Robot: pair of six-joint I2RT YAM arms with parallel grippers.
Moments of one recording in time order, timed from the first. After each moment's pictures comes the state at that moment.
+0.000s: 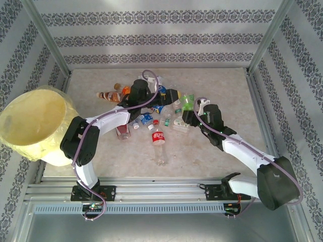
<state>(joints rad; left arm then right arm) -0.52 1.80 1.22 0.34 0.58 -0.79 0.40 1.22 0.61 0.10 -0.11 0.46</state>
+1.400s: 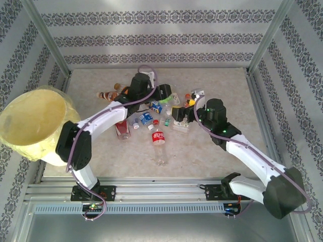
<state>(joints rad) -0.52 1.70 1.36 -0.10 0.19 -0.64 0.45 1.09 0.73 0.11 -0.25 0.27</state>
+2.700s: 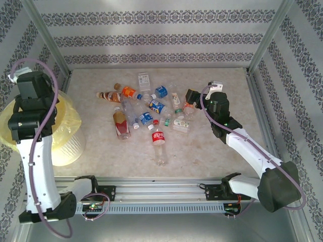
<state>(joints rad) 0.21 1.11 1.71 -1.14 -0.53 -0.21 0.36 1.19 0.79 0.13 0.13 0.41</state>
